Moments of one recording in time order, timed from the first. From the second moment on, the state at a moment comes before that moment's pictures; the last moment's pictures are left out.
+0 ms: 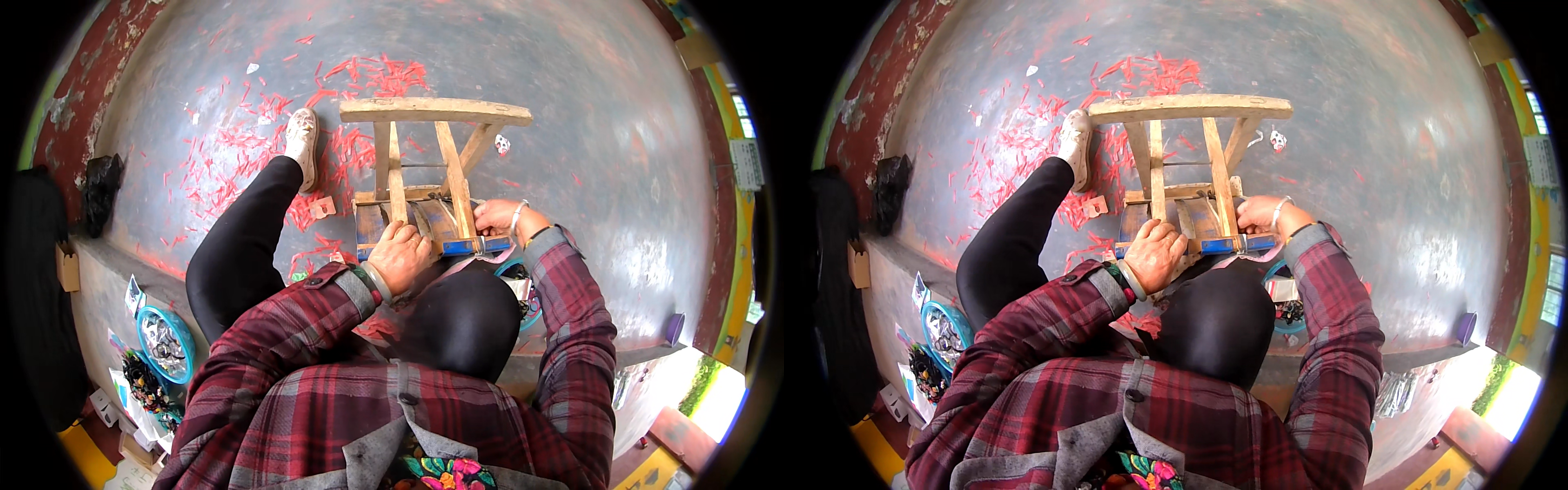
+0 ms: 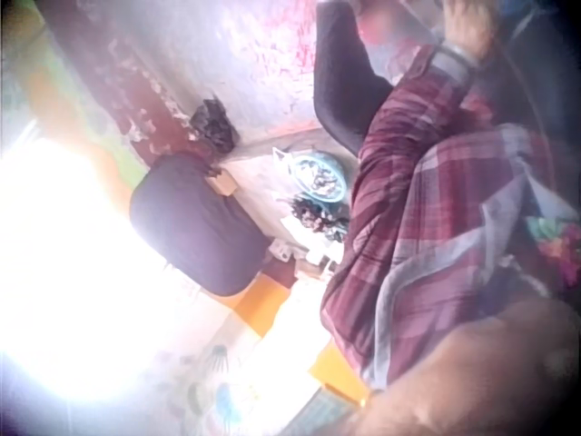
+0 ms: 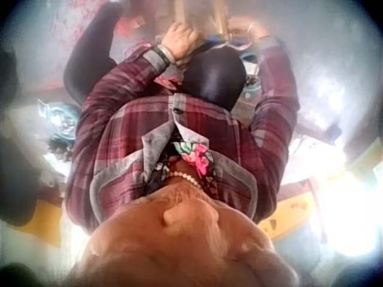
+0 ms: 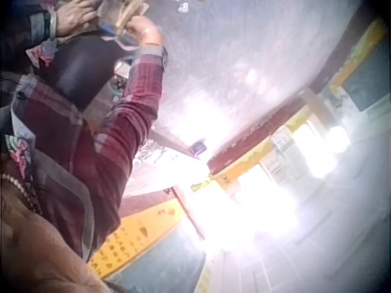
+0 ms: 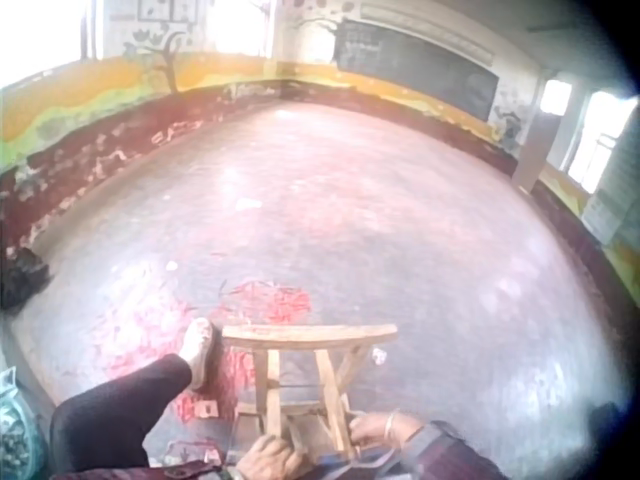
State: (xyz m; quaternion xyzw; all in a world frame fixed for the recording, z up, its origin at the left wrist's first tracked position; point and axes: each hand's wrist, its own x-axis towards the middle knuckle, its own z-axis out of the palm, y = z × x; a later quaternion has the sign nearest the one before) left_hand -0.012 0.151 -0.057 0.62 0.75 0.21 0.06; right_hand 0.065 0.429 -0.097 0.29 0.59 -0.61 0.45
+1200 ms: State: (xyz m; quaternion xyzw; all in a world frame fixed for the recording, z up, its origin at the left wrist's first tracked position) left_hand -0.013 0.158 -0.060 0.65 0.71 0.21 0.17; right_hand 0.023 0.419 -0.151 0.33 0.62 -0.52 0.49
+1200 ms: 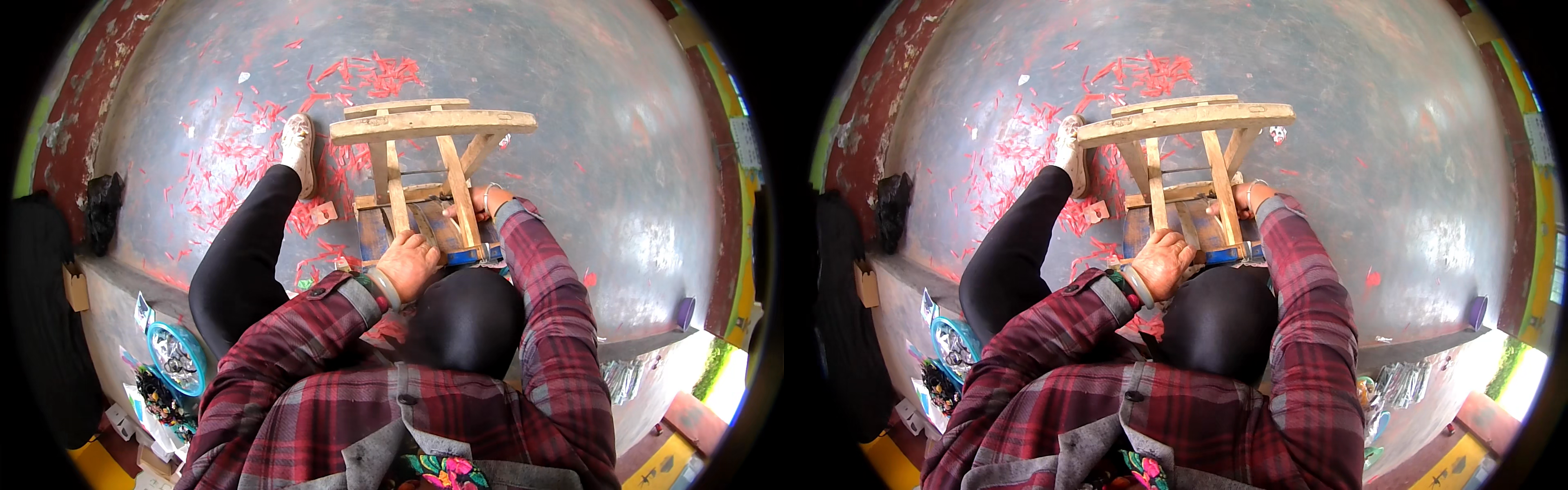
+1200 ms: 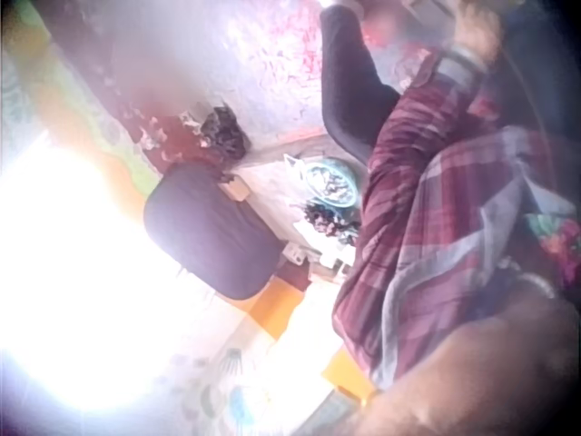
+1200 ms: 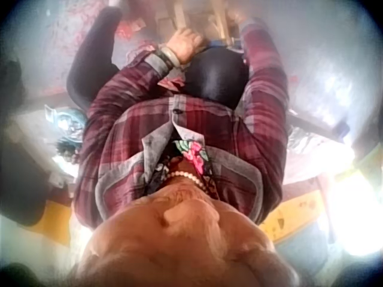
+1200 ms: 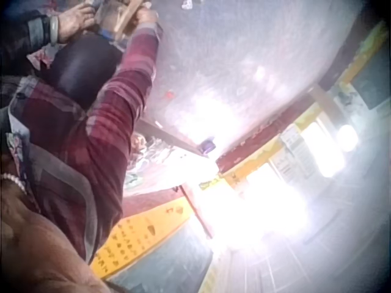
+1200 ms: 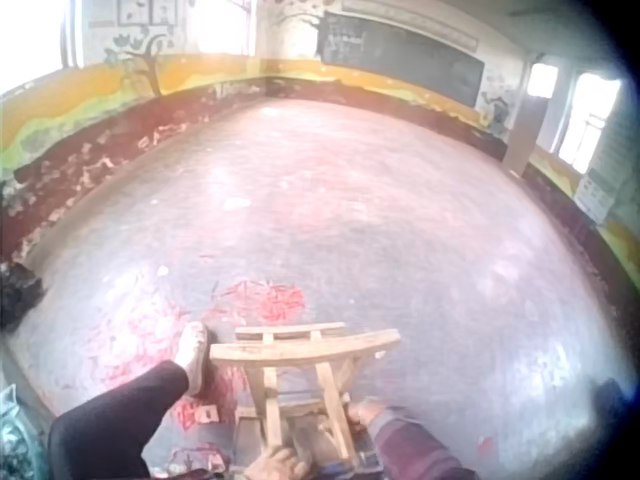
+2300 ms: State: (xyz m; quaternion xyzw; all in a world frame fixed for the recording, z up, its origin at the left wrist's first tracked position) left_hand -0.042 0.181 -0.049 0.62 0.76 0.19 0.08; right_hand 0.039 0.362 0.033 0.19 0.66 -0.73 -0.03
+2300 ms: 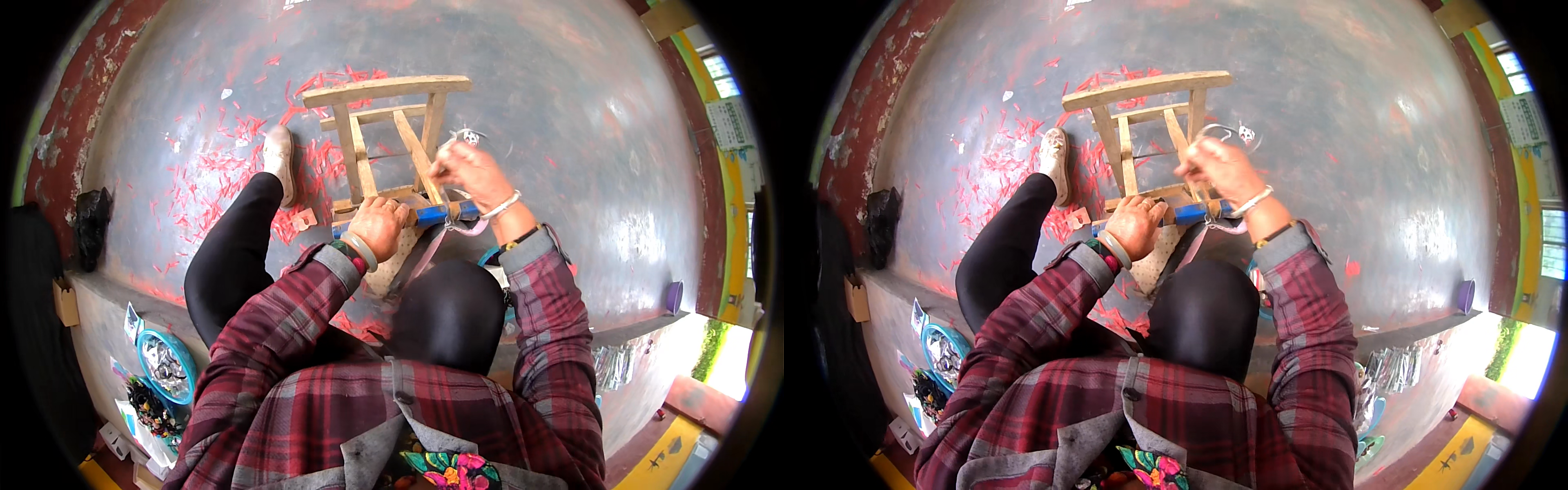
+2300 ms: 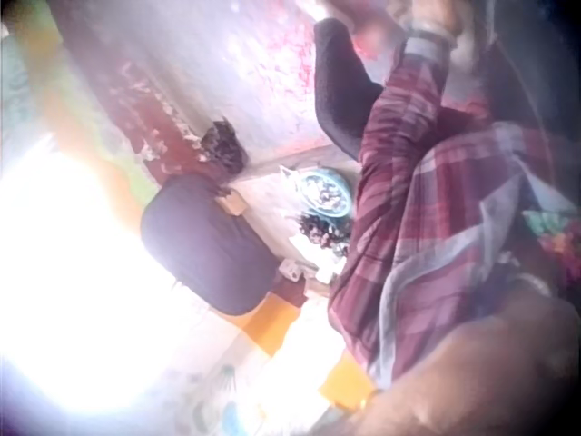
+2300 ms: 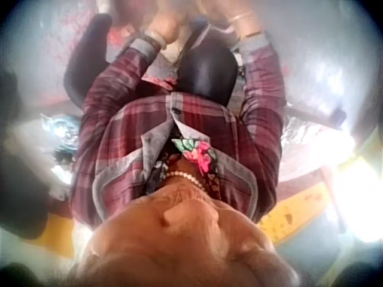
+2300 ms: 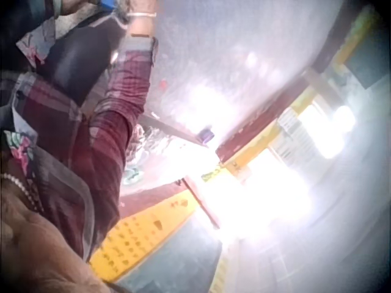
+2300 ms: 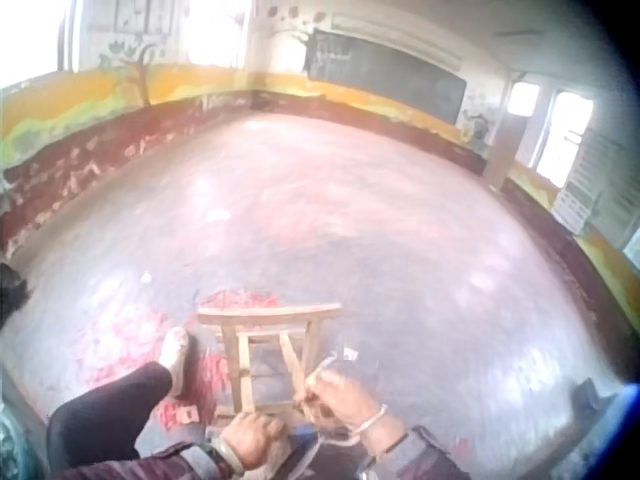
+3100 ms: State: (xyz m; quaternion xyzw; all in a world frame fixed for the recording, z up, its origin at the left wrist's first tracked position) left_hand -0.108 0.214 -0.027 0.56 0.80 0.19 0.11; right_hand 0.157 0.382 -0.153 0.38 0.86 -0.22 0.25
